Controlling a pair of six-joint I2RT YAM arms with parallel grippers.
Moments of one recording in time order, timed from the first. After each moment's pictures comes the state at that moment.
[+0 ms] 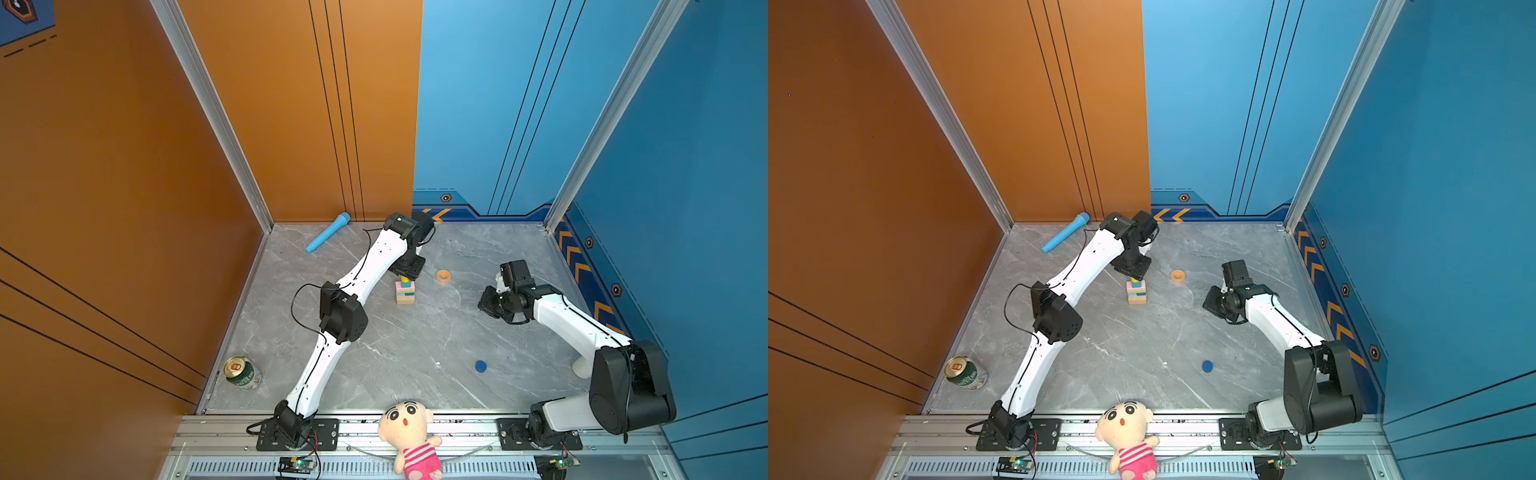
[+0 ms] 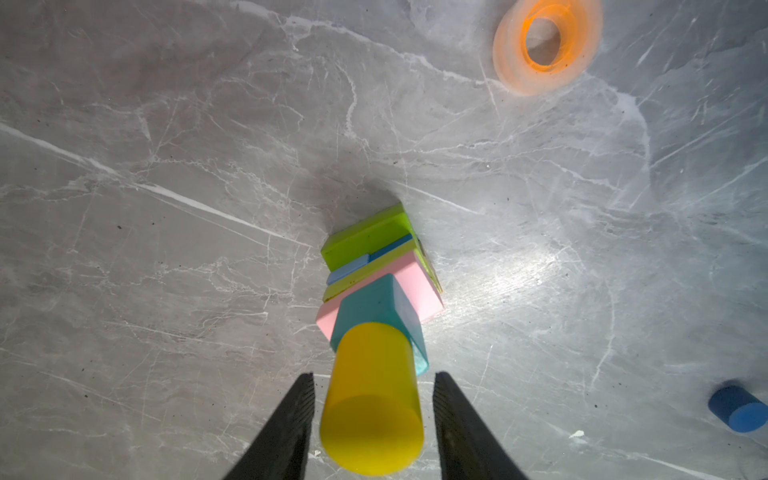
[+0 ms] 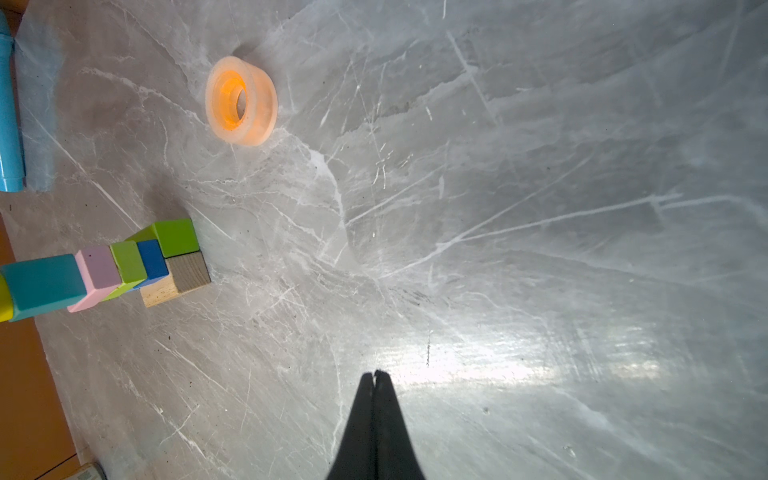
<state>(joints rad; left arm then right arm) -0.62 2.45 2.63 -1.57 -0.07 -0.18 0.18 1.43 0.89 -0.54 -0.23 0.64</state>
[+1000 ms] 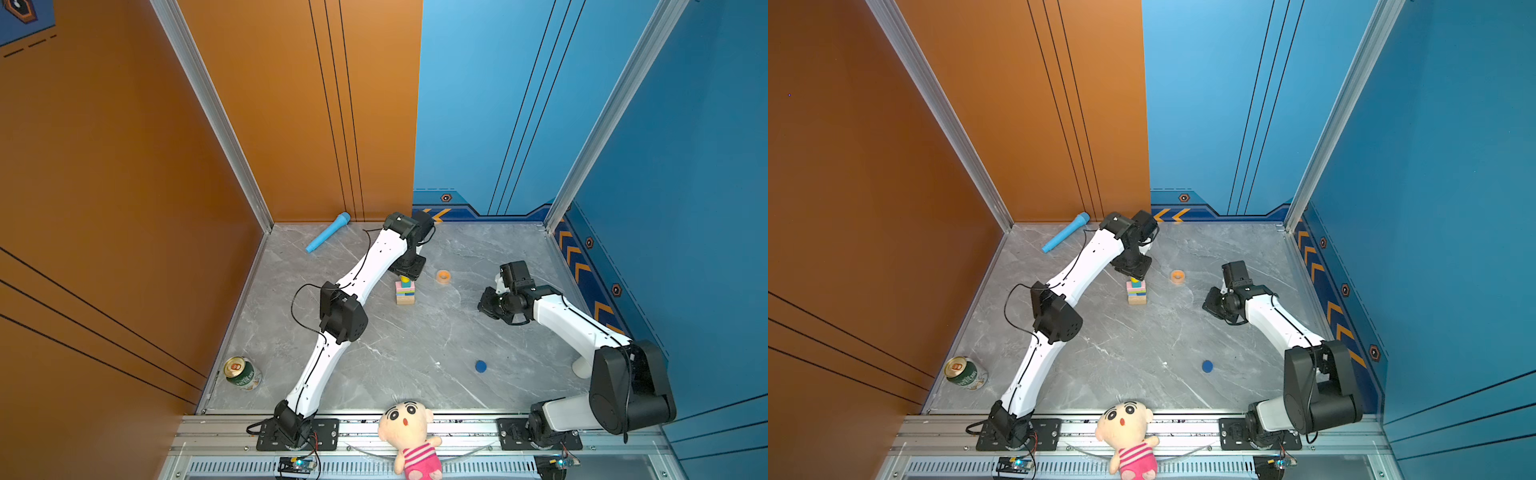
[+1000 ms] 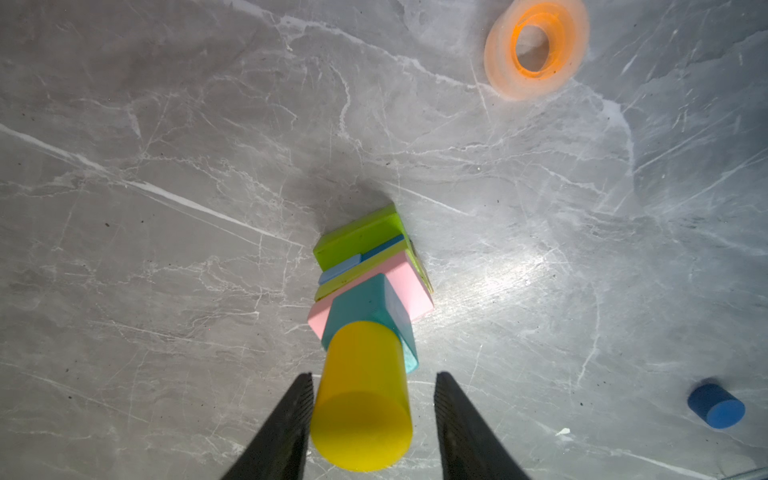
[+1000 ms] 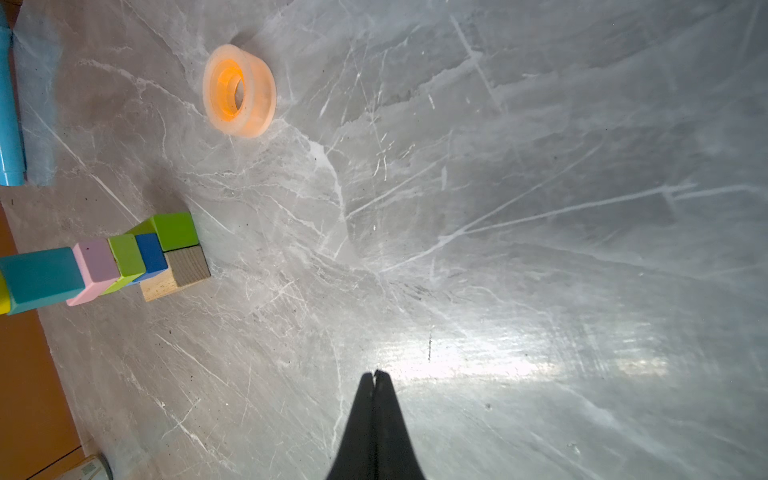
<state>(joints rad) -0.62 2.45 2.63 -1.57 -0.05 -0.20 0.18 1.43 0.89 -0.54 -0.24 0.64</state>
